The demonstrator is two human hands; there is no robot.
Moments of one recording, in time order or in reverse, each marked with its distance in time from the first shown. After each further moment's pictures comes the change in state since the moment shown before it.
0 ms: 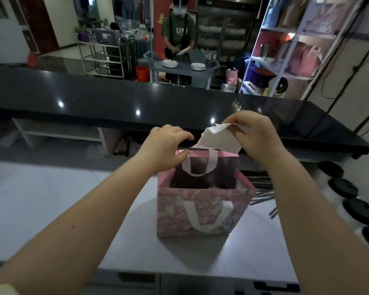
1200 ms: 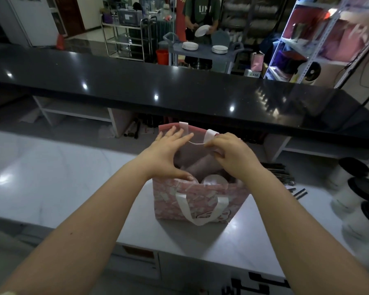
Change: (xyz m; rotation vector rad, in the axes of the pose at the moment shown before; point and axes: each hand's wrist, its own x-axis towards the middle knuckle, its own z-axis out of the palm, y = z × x) left_hand -0.037 0.015 0.038 -0.160 -0.344 -0.228; right_hand -0.051 0.023 0.066 -0.015 -0.343 -0.014
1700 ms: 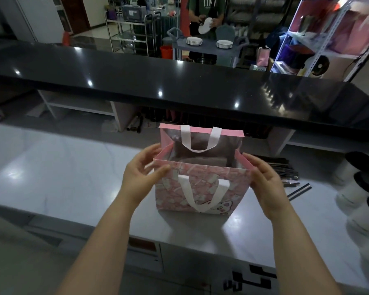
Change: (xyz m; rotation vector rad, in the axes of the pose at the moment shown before) left_hand -0.076 -0.008 0.060 -1.059 0.554 -0.210; right_hand -0.107 0.034 0.027 1.235 0.251 0.533
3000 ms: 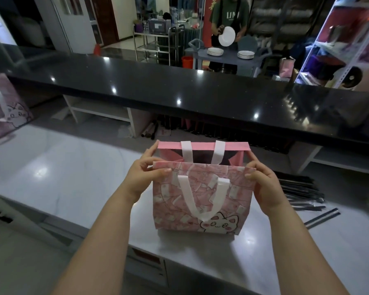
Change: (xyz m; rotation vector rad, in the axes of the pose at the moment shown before) left_hand 0.037 -0.010 -0.017 0.029 -0.001 -0.161; right_hand 0.063 0.015 0.019 0.031 -0.135 0.003
